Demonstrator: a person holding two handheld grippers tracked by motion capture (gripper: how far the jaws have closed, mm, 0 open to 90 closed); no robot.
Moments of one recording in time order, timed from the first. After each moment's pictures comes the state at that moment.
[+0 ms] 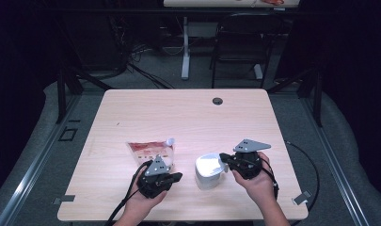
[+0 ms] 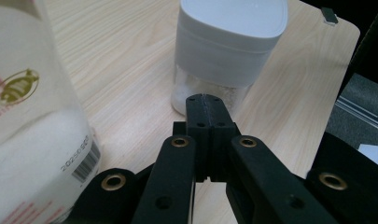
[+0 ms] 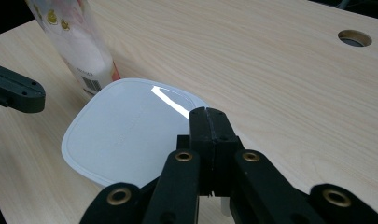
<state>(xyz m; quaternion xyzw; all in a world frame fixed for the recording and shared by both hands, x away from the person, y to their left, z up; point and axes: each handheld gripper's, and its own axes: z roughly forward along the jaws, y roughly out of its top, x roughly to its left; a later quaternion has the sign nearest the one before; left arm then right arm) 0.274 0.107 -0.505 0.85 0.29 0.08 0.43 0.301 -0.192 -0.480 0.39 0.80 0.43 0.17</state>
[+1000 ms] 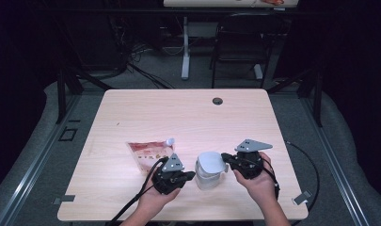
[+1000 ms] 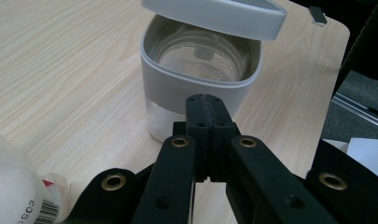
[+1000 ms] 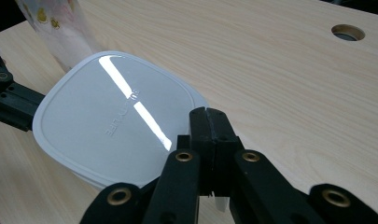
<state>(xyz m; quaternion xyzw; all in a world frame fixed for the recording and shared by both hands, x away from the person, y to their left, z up) 0.285 0.071 -0.506 0.86 0.27 0.07 0.43 0.302 -0.197 -0.483 0.39 0.80 0.42 0.17</state>
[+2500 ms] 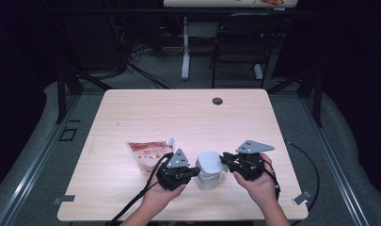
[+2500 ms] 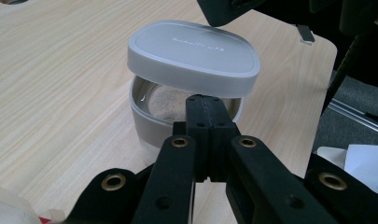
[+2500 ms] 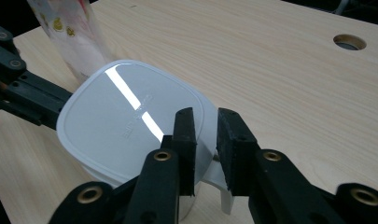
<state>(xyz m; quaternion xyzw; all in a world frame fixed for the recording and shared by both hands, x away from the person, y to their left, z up) 0.287 0.058 -0.488 0.86 0.25 0.07 0.44 0.296 -0.197 -0.479 0.39 0.79 0.44 0.17</state>
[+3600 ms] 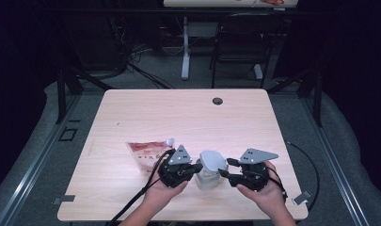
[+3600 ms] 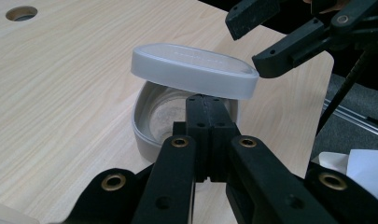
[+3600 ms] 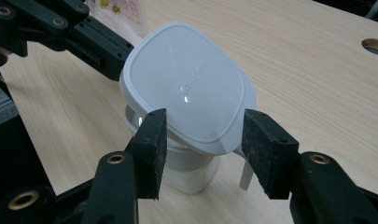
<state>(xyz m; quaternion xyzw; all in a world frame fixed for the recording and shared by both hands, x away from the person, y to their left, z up) 0.290 0.053 -0.474 0.86 0.25 0.08 0.45 0.272 -0.202 -0.474 0.34 0.82 0.43 0.16</state>
